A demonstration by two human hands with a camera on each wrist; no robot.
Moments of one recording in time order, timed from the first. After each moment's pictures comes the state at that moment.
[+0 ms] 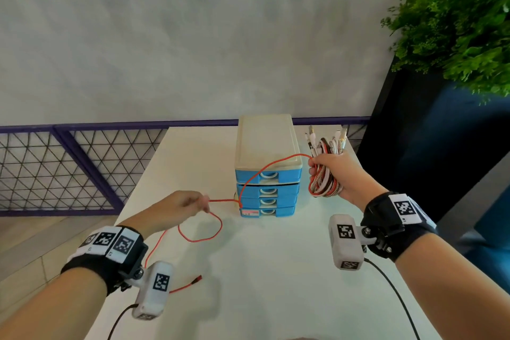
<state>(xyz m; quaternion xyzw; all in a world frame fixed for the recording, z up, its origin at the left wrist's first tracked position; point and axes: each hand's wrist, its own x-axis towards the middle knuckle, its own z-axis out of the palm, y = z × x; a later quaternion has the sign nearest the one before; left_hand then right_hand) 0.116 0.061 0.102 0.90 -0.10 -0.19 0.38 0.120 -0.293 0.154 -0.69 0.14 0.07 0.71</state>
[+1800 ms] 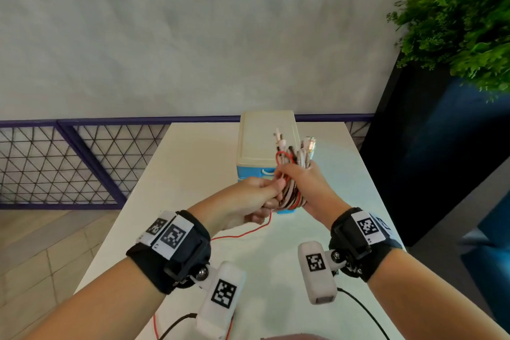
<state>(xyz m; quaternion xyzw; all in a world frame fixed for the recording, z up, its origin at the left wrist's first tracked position) 0.076 -0.086 0.169 0.71 -0.02 -0.31 0.63 0.106 -0.230 0.132 -0.66 0.07 0.06 0.75</state>
